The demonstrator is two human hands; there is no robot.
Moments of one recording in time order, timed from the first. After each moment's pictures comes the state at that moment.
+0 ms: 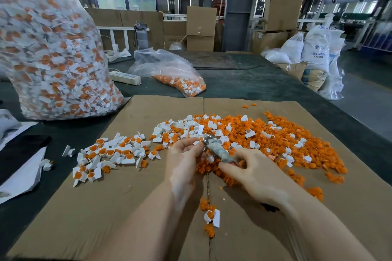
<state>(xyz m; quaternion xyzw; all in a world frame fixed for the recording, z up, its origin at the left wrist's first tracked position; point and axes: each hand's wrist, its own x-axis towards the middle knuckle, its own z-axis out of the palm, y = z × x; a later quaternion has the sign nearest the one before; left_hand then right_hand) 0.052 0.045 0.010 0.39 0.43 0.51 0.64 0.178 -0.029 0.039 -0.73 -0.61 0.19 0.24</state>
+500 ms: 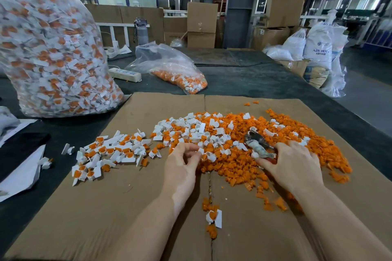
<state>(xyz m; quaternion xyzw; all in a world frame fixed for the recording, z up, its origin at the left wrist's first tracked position) 0.037 0.045 -0.017 0.63 0.48 0.46 0.41 0.241 -0.016 0.008 -0.86 -0.49 -0.12 0.04</state>
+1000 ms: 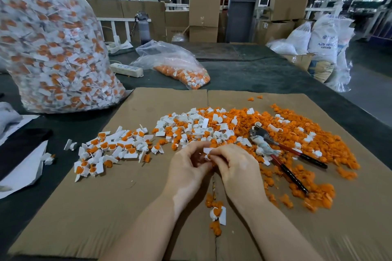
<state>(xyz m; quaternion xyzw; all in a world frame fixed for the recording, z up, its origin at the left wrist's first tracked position) 0.030 0.040 -0.016 0.66 0.41 0.42 0.46 0.144 -0.003 -0.013 -0.62 -0.65 -0.06 0.42</state>
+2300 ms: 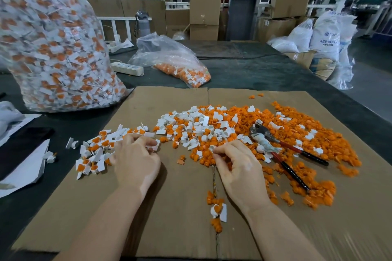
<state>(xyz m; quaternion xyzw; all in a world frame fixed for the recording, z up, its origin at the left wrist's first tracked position) -0.031 0.079 -0.016 0.65 0.69 0.30 0.08 0.150 -0.005 -0.024 -0.60 -0.65 -0.07 0.46</state>
